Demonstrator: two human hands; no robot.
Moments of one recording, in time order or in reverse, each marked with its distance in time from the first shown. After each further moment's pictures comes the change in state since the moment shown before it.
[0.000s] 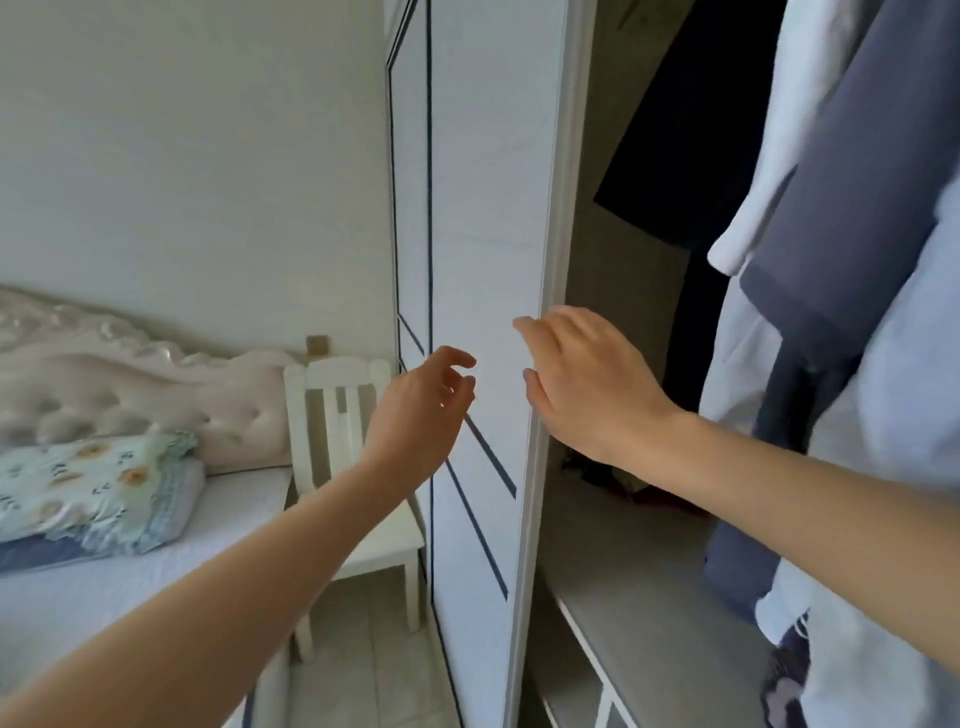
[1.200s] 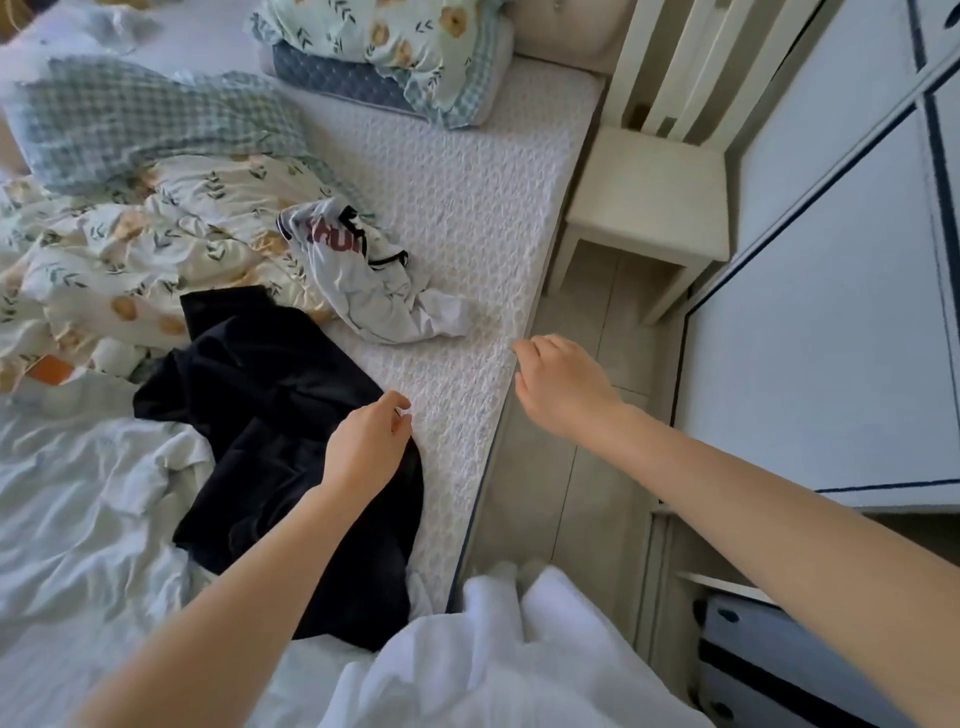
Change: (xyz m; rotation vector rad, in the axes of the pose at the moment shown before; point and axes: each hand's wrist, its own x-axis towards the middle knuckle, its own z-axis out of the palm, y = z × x) left_hand -0.374 -0.433 -0.158 0.504 -0.243 -1.073; right_hand -0.029 -0.482 0.332 0.633 -0.786 -0.501
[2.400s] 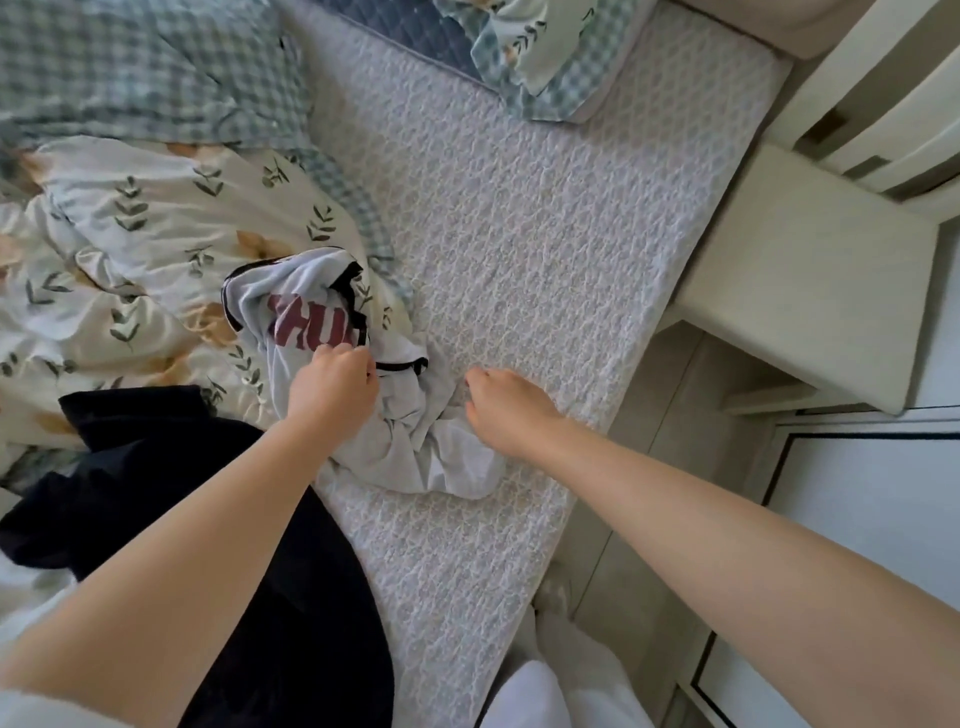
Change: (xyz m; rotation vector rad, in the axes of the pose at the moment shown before) left_hand 0.454 -0.076 0.023 0.246 -0.137 -0.191; right_hand 0.437 0.076 0.114 0.238 -0.427 -0.074
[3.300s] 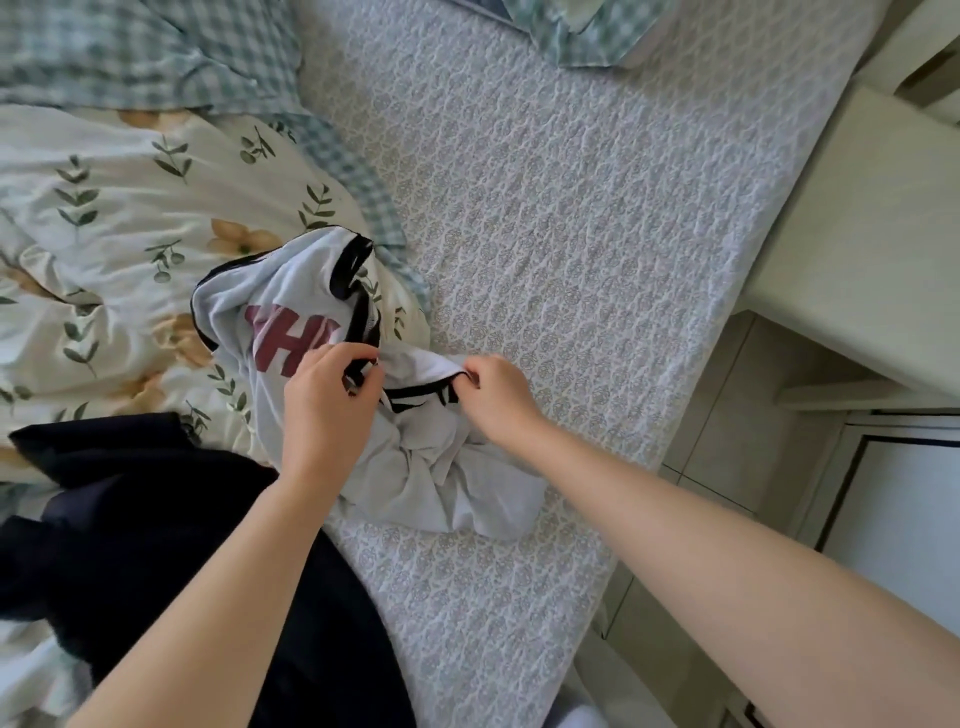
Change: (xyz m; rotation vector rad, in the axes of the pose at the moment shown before) left_hand 0.021 -0.014 0.028 -0.504 0.355 -0.069; right_hand 0.103 -0.001 0.059 0.660 0.147 0.153
